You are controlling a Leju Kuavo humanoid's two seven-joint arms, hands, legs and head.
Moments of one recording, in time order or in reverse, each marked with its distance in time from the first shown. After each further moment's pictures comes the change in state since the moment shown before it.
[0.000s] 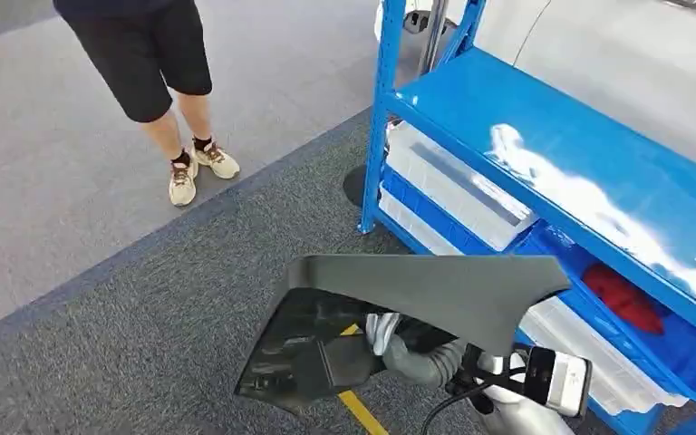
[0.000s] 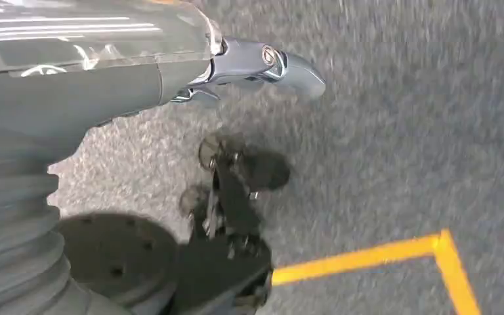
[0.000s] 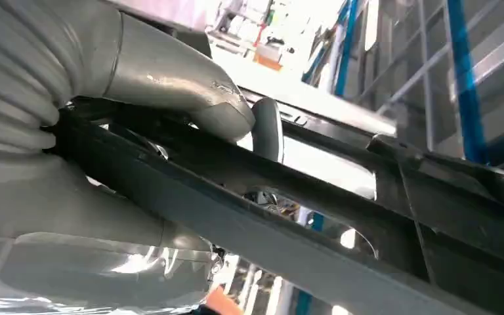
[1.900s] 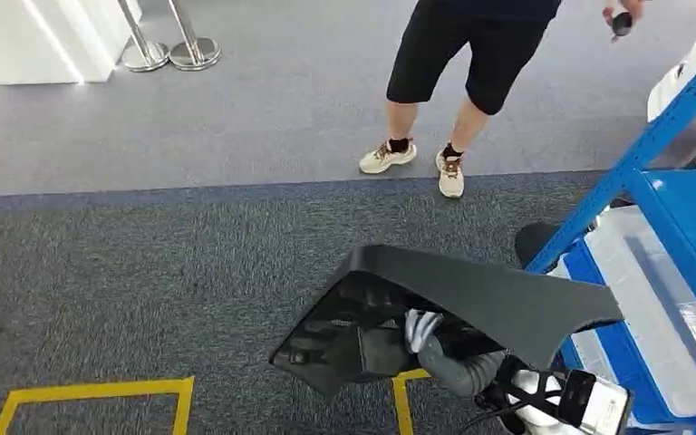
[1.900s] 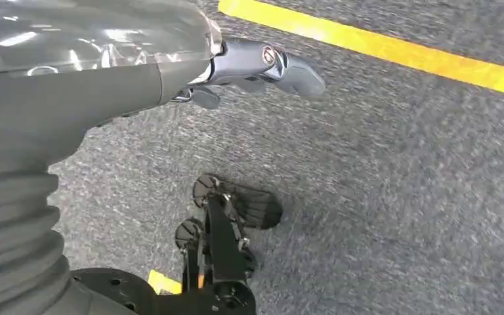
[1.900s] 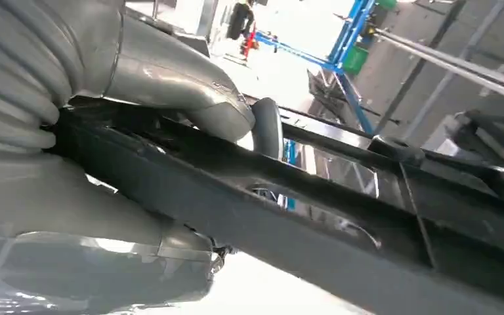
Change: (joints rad) left arm -0.001 0.080 0.019 0.024 -0.005 0.027 0.043; right arm 0.138 -0.045 -0.105 -0.088 0.046 -0.048 0.000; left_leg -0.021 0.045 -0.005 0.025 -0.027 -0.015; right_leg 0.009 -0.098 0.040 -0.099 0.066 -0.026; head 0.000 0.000
